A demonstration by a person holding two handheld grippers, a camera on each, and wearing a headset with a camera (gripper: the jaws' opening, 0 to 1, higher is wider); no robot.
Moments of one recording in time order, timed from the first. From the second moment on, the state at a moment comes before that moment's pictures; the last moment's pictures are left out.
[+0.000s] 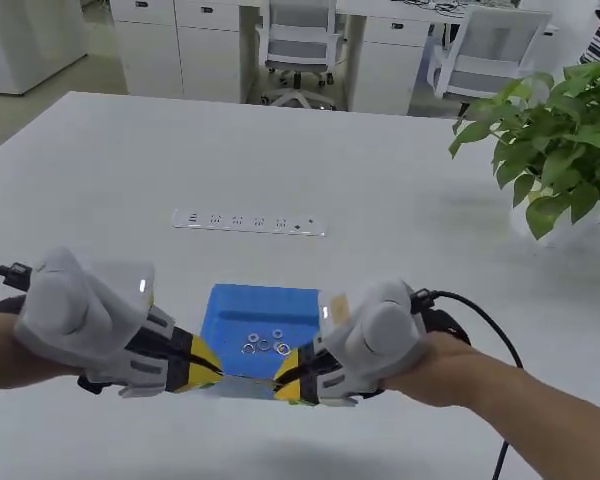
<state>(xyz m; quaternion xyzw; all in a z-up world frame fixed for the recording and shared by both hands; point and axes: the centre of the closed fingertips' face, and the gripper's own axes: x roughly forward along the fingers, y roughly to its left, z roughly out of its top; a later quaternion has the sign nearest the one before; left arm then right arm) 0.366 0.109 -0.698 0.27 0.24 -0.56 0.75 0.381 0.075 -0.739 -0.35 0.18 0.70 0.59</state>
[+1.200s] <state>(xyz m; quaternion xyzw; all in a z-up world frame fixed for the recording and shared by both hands) 0.355 0.109 -0.785 0.29 0.32 -0.56 0.71 0.363 0.063 -0.798 -0.35 0.24 0.69 0.59</state>
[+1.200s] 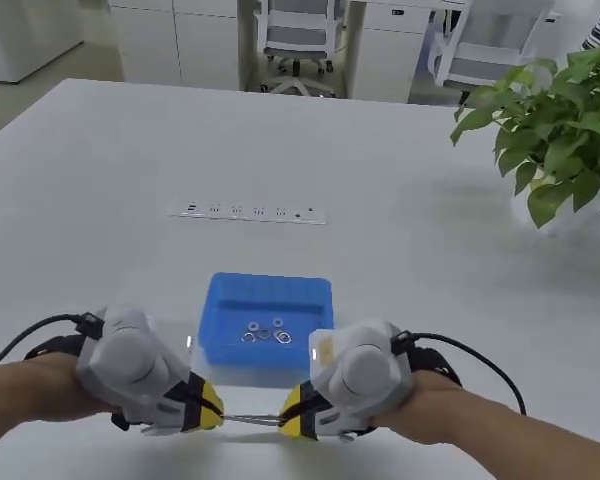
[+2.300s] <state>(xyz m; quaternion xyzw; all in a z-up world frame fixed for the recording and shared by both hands) 0.350 0.107 -0.804 0.30 0.34 -0.56 0.70 0.356 0.061 -0.806 -0.35 0.25 0.69 0.59</state>
